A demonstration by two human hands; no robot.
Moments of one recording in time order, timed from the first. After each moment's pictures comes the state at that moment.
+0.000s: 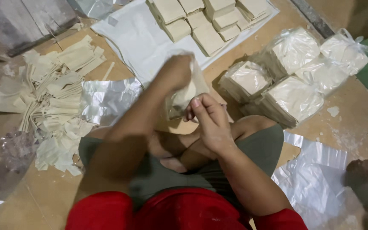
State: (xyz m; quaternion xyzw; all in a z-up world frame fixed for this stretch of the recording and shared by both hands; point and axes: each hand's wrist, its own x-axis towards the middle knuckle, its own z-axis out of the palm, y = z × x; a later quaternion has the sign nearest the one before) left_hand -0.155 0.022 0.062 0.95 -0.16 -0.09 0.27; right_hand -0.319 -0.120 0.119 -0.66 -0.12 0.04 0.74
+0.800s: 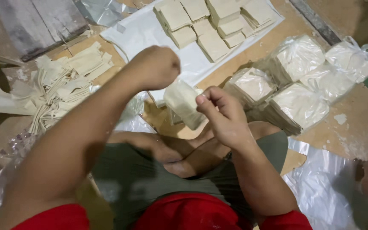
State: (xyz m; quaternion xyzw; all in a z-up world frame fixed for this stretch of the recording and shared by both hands) left_hand -0.185 0.078 0.191 0.95 -0.20 -0.13 0.22; right_hand -0.297 -0.143 0.168 -0.77 -0.16 0.02 0.62
